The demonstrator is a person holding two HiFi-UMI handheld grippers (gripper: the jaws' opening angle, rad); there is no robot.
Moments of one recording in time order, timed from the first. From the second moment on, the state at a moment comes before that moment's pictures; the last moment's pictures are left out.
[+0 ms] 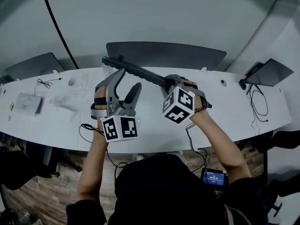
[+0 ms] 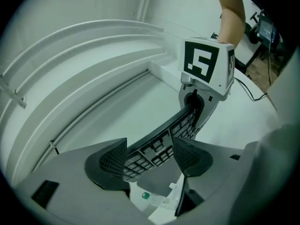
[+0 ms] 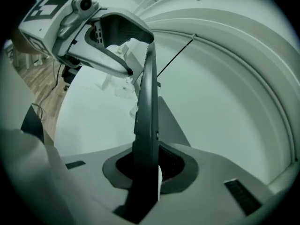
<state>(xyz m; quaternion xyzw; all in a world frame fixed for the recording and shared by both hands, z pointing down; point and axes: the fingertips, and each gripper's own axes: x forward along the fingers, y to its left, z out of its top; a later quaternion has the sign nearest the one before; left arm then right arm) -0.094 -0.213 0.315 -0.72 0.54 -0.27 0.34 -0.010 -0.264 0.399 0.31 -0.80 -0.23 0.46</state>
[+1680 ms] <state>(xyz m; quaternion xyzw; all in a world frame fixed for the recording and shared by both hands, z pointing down) -0.103 -0.196 0.354 -0.82 0.54 -0.12 0.11 -0.028 -0.227 0.246 0.27 -0.96 0.06 -0.04</state>
